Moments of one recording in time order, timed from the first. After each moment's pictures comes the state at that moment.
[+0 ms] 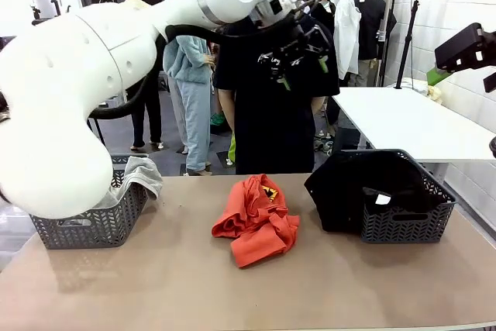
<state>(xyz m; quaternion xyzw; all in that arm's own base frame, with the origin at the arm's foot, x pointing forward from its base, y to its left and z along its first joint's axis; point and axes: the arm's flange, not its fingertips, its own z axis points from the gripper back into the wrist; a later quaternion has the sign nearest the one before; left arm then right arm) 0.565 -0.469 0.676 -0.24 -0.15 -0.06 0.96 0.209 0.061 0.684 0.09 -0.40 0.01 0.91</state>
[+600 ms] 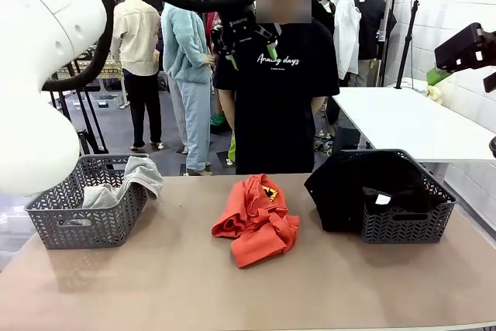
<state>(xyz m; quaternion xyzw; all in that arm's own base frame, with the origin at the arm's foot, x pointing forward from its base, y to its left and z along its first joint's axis) 0.554 -0.384 0.728 -0.15 -0.14 -0.17 0.96 0.209 0.061 0.684 0.09 -0.40 0.01 0.91</state>
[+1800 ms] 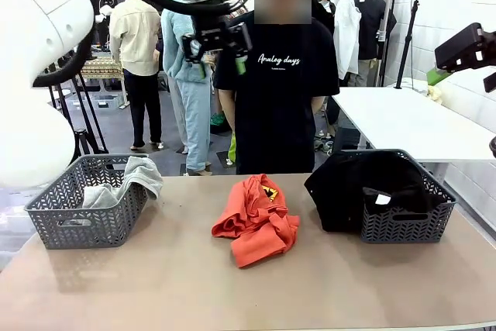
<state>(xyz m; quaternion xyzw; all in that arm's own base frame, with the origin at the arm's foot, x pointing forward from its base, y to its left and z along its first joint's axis) 0.576 -0.312 0.710 -0.07 -0.07 -0.09 0.99 0.209 0.061 0.684 0.09 -0.40 0.01 0.91</state>
